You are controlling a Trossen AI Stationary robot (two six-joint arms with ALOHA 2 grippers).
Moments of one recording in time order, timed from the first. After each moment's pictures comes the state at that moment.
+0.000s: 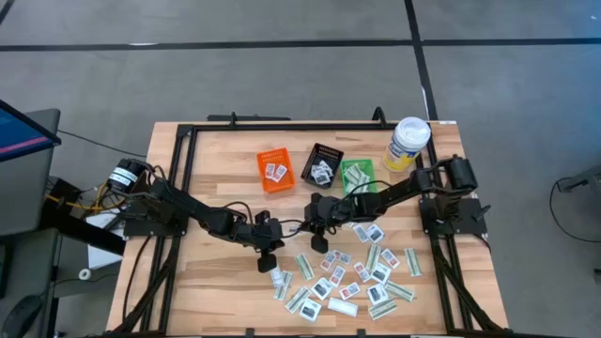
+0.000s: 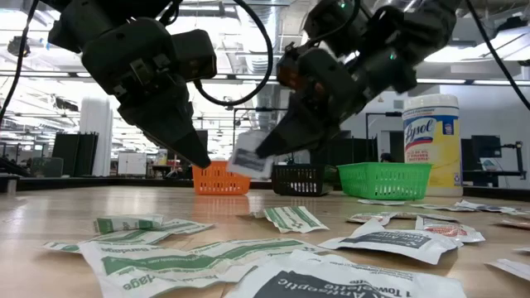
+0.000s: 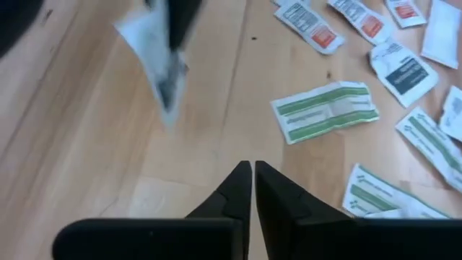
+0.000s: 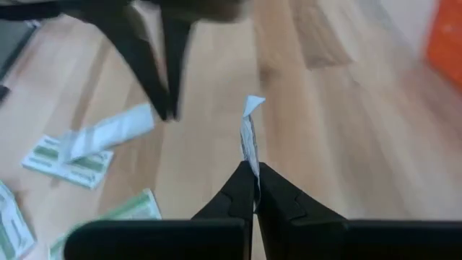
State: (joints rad) left arm -0.37 1.48 0.75 0.06 -0.20 -0.43; right arm 0.11 1.83 0.88 0.33 -0.02 0.23
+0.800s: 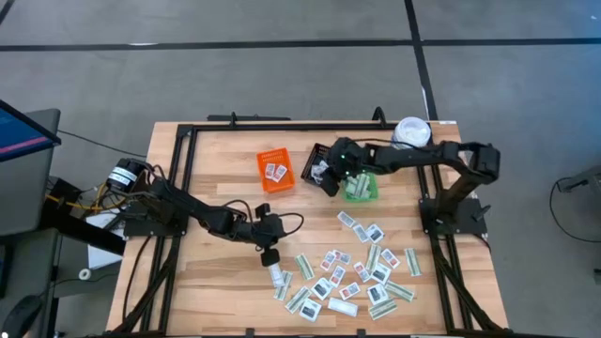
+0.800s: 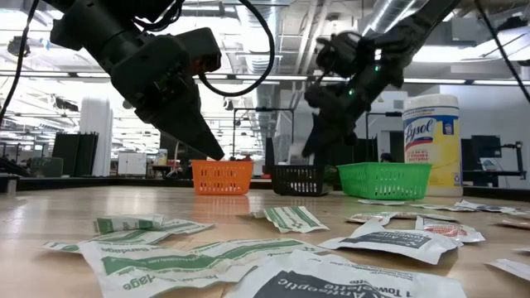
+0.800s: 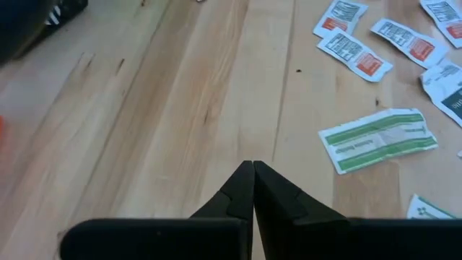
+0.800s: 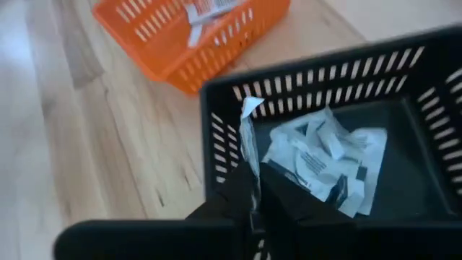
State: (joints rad) left arm -0.35 1.47 0.75 0.07 -0.36 -0.34; right arm -0.33 1.64 0.88 -0.07 -0.10 0.25
